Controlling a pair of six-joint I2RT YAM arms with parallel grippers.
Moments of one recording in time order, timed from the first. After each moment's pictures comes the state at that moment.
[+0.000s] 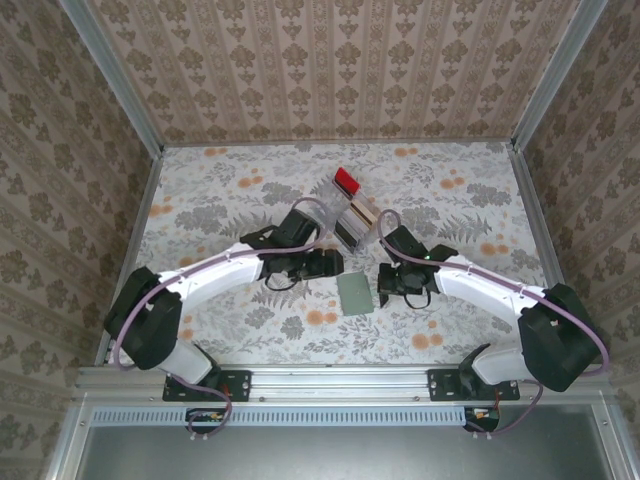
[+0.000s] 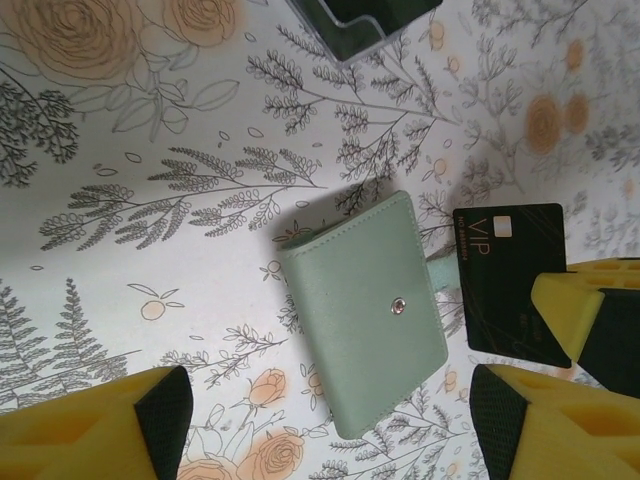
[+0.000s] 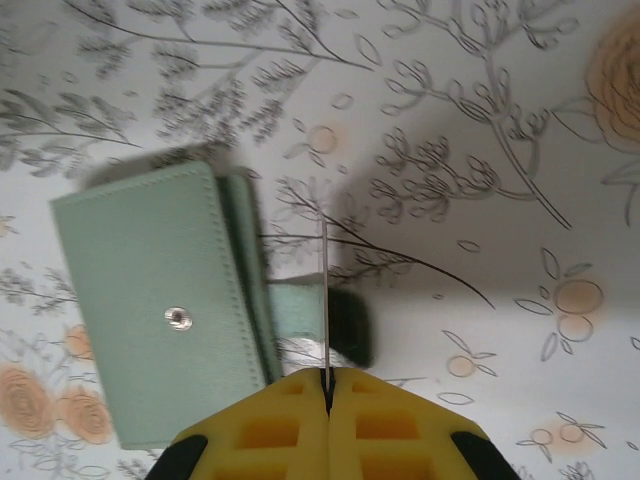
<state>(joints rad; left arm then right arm) -0.80 1.53 0.99 -0.47 0.26 -0.74 0.58 1.36 0.77 -0.60 -0.03 0.68</state>
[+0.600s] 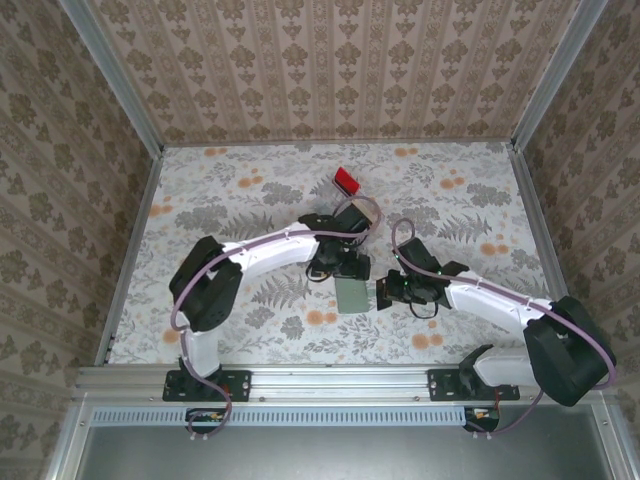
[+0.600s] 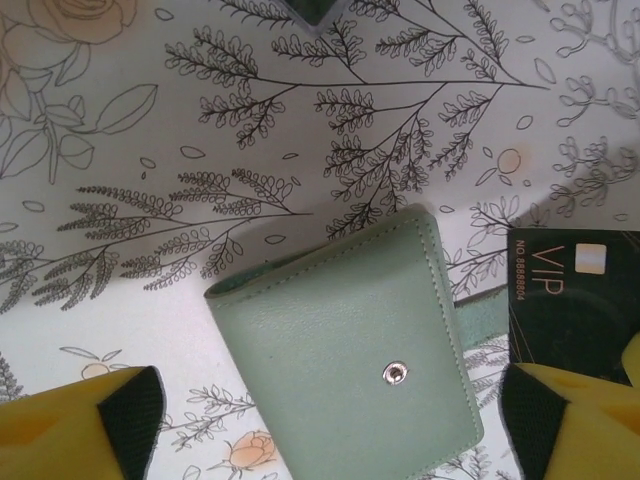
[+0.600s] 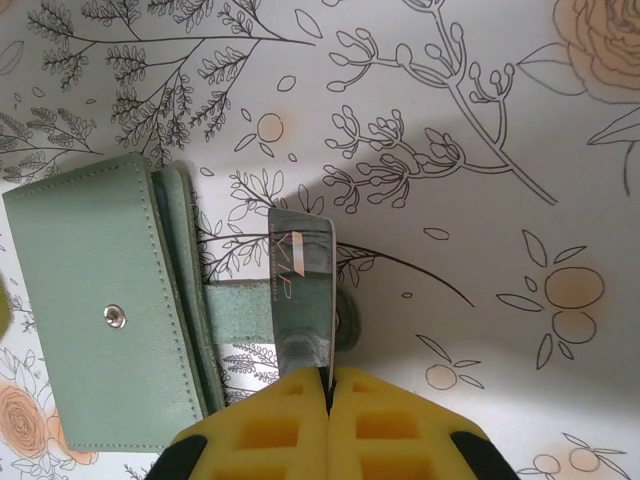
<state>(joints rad) -0.95 1.92 1.43 -0.81 0.07 -0.71 0.55 1.27 0.59 -0.40 -0.08 0.75</state>
